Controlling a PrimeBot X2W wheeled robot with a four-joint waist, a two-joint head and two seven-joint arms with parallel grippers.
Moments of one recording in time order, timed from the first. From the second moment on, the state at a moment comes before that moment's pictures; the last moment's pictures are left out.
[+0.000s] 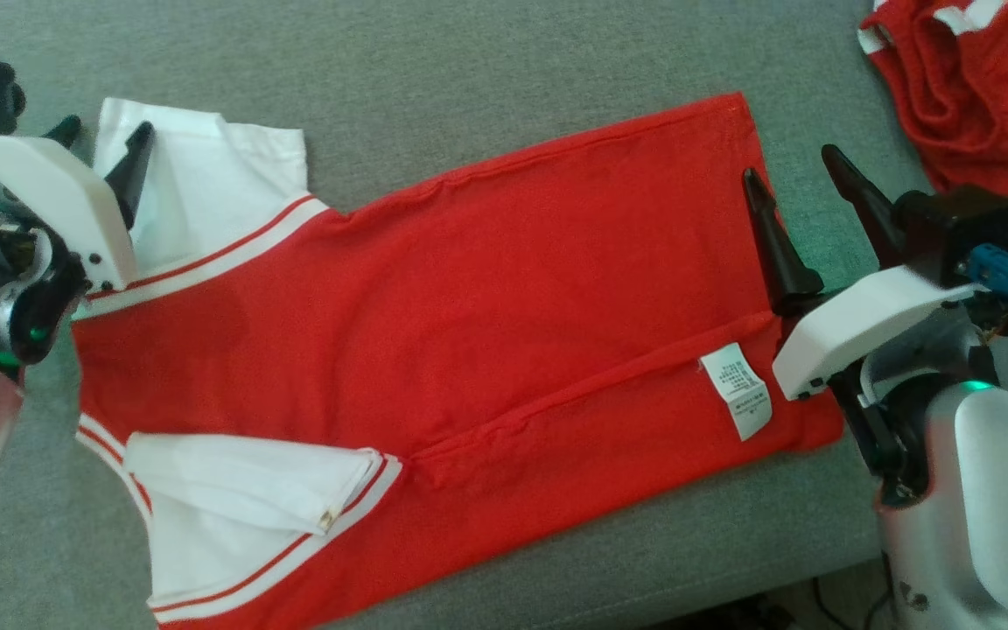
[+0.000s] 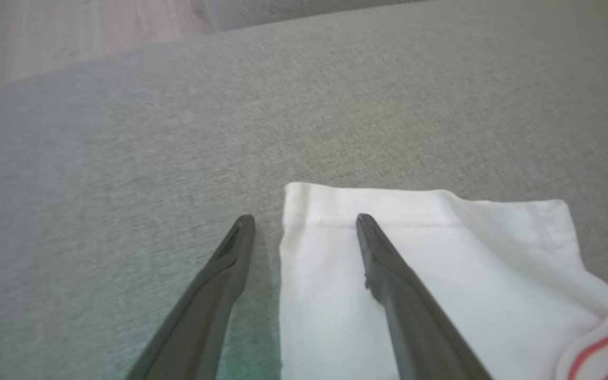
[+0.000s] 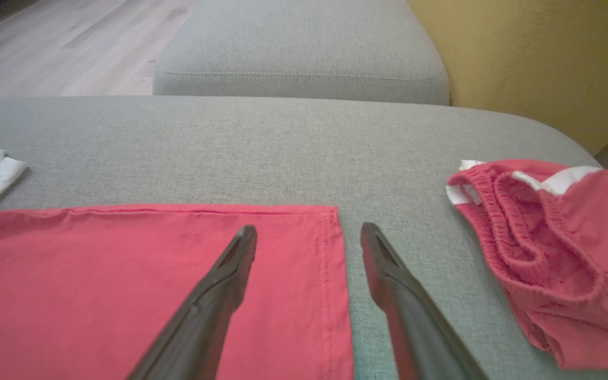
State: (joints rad) left arm -0.78 0.59 -0.55 0.41 -0.78 0.01 0.48; right arm -0.28 -0.04 0.09 -0.13 0.08 0.13 0.40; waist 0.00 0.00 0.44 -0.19
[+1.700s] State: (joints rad) left arm -0.77 0.56 -0.59 0.17 -0.78 -0.03 0.33; right arm -0.65 -0.16 0.03 0.47 0.14 0.13 0.48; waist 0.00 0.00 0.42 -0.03
